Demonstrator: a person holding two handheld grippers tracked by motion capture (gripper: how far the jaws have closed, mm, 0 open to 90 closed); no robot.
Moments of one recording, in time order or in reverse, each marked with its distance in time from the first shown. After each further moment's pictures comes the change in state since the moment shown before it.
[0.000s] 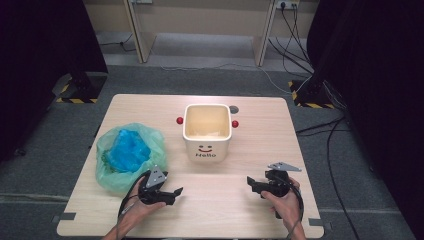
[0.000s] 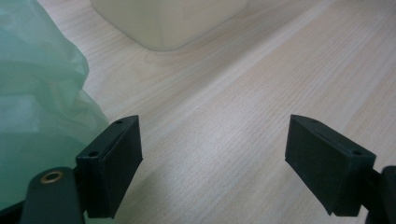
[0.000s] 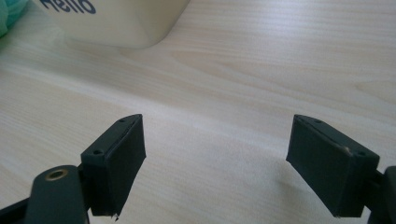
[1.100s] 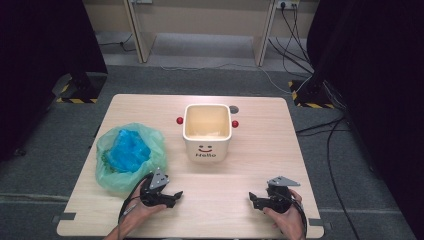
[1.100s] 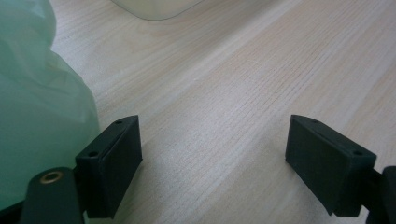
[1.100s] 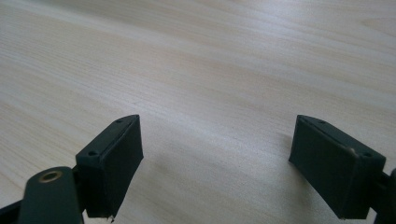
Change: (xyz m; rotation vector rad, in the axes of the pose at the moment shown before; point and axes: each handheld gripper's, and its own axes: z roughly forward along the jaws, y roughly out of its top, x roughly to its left) left arm -0.001 -0.009 0.009 0.066 0.006 0.014; right arm 0.007 -0.037 -0.011 0.062 -0.048 -0.082
